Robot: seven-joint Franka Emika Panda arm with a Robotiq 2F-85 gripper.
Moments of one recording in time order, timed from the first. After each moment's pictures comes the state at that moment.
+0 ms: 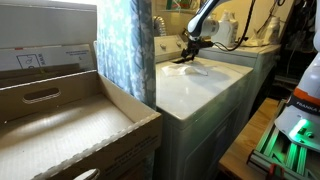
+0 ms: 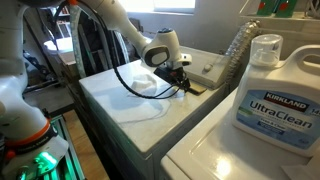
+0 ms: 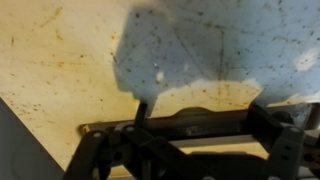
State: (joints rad) arm -0.22 0.41 -0.03 -2.02 0.09 2.76 -0.22
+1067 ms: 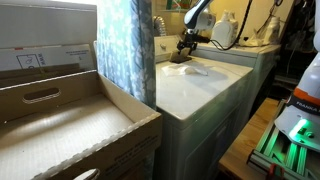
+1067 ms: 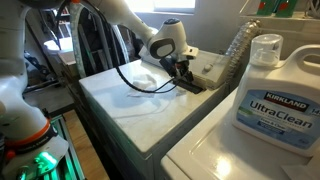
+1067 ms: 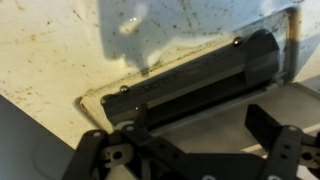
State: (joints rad) arm -0.21 0.43 -0.03 -1.89 0.19 2.68 -0.04
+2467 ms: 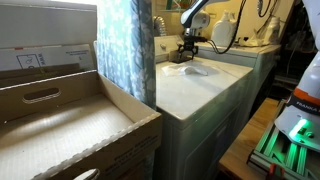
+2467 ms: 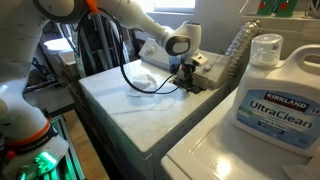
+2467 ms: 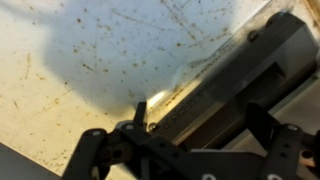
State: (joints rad) arm -0.18 0.60 -0.13 -1.59 0.18 2.25 0.34
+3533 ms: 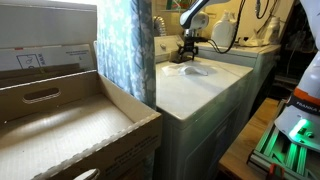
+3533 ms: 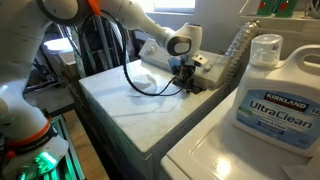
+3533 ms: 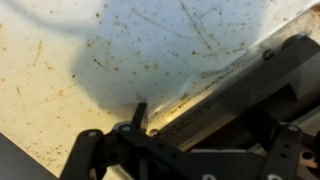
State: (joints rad) arm -0.17 0.63 -0.13 -1.55 0.15 2.19 0.23
